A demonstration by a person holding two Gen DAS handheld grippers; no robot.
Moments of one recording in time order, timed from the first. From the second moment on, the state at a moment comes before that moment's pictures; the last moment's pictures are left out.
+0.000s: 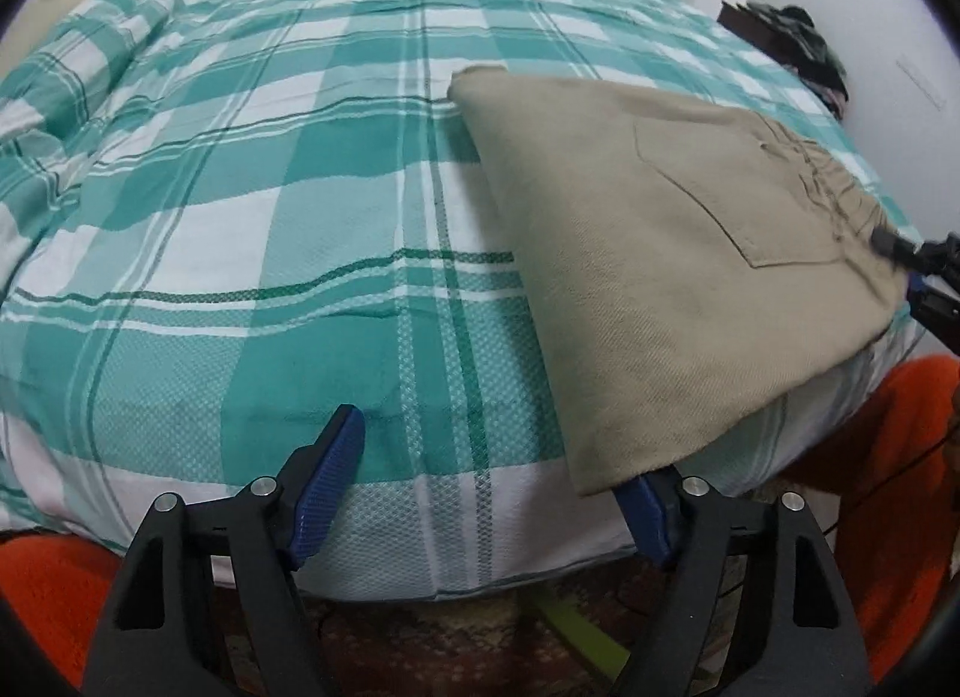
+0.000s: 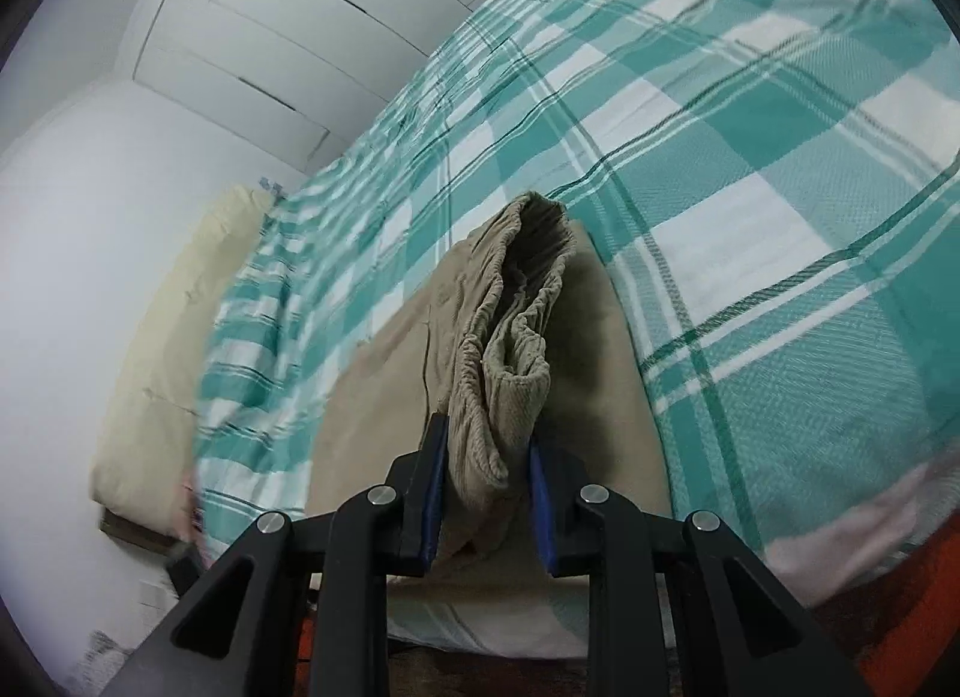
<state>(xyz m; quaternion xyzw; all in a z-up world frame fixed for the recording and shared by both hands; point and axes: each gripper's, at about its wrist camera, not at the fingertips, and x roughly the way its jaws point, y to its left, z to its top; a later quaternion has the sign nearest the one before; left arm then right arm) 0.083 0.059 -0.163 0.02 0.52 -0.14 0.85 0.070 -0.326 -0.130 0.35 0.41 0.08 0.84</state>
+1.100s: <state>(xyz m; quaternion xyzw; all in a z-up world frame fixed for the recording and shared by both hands) 0.101 0.011 -0.171 0.01 0.51 -0.21 0.83 0.080 -0.267 -0.129 0.14 0.48 0.13 0.86</state>
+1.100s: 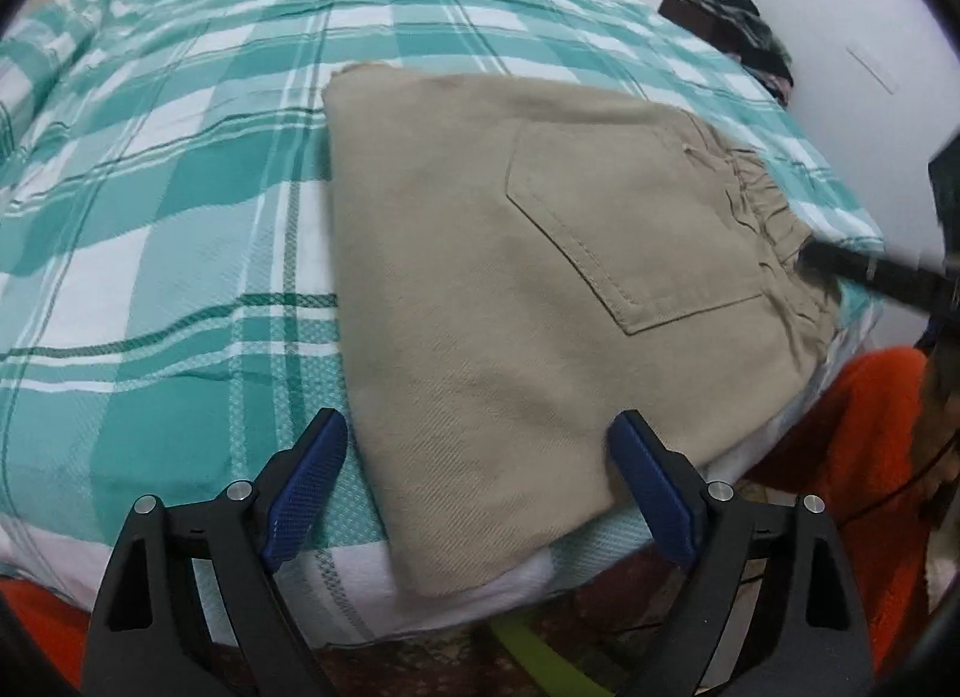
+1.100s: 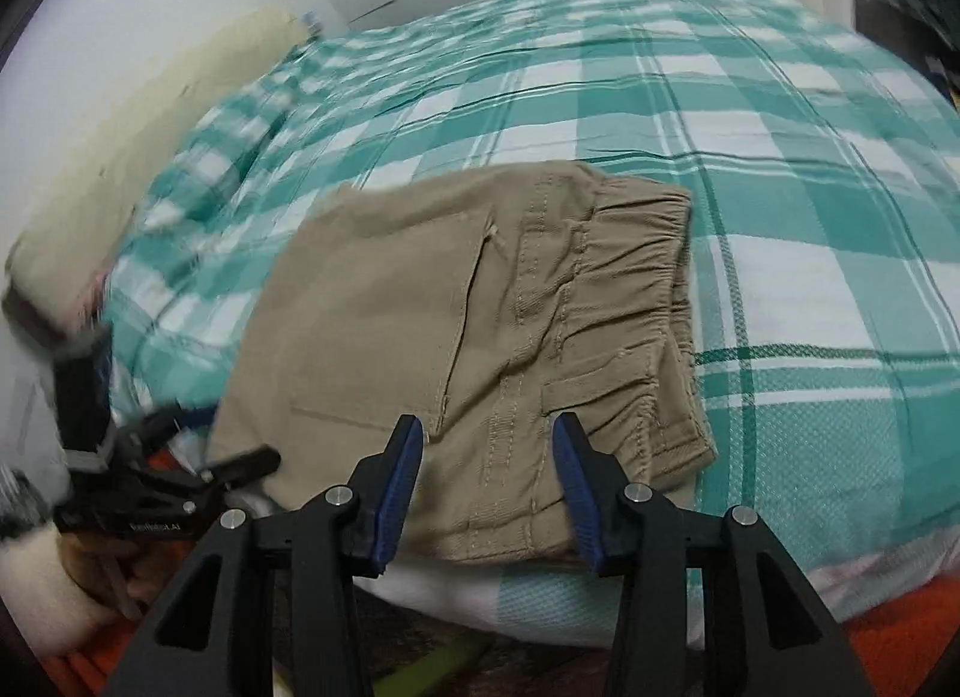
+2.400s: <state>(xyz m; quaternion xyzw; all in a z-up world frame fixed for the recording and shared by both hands) 0.088 -0.007 -0.164 0.06 0.50 -0.18 0.85 0.062 -0.239 -0.138 0.05 0.47 0.15 0.87</state>
